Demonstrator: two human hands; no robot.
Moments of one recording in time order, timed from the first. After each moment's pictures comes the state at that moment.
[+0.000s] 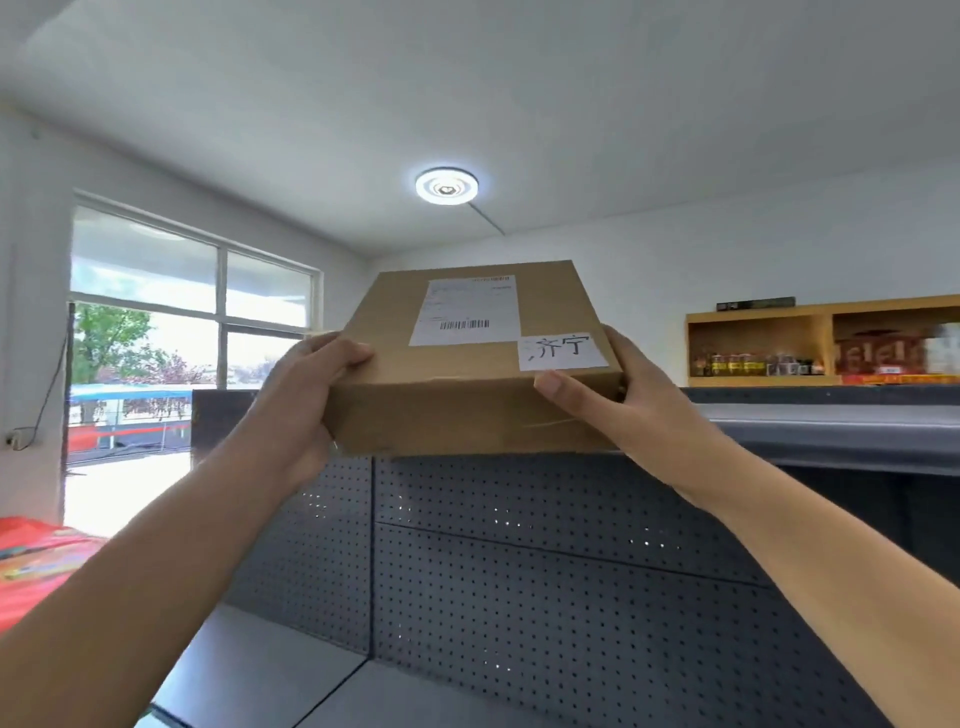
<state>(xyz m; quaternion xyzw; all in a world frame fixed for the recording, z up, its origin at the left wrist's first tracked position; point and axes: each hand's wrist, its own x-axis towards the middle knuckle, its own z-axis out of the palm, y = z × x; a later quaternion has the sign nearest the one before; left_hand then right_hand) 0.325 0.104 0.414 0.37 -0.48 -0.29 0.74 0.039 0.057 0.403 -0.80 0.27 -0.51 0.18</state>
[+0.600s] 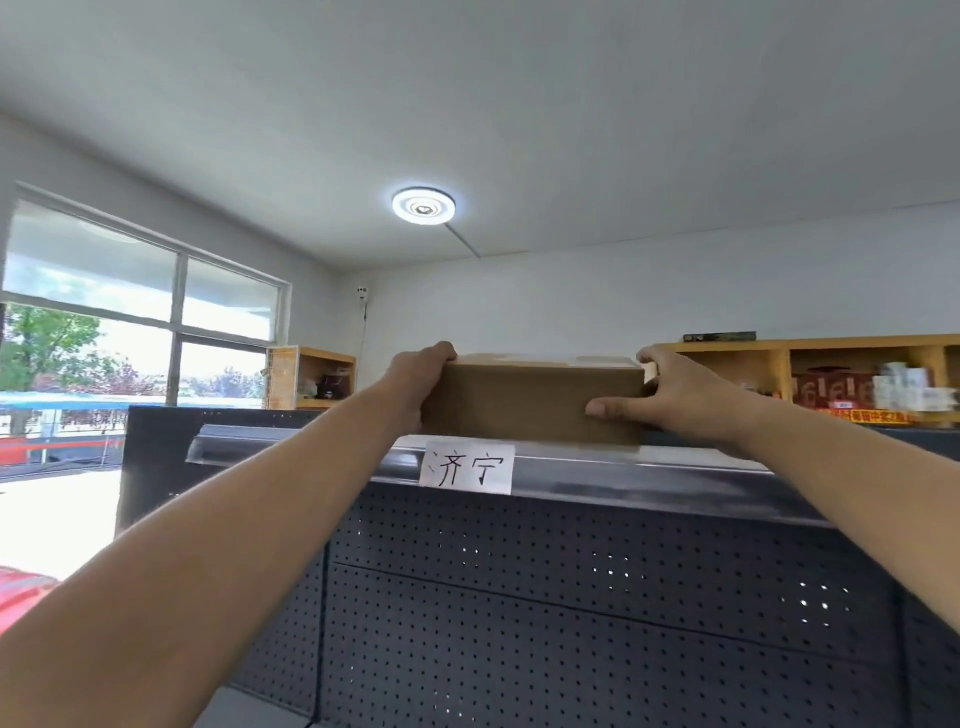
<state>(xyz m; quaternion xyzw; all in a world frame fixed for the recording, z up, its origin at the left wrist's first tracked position) 0.274 -0.081 0.476 0.47 -0.48 -0.35 0.65 -0.030 -0.057 0.465 -0.77 0.47 -0.42 0.11</state>
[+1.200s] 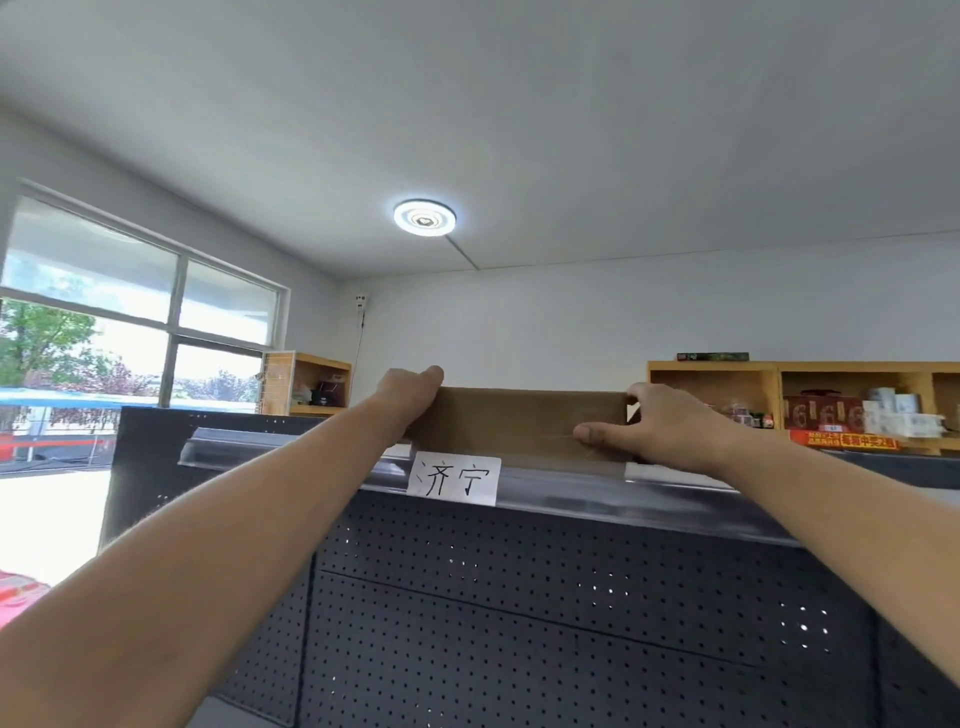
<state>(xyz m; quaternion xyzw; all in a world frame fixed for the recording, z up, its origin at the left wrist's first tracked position) 0.277 -0.089 0.472 0.57 -0.54 -0.20 0.58 -0.024 -0.034 0.462 -0.76 0.56 -0.34 -0.03</state>
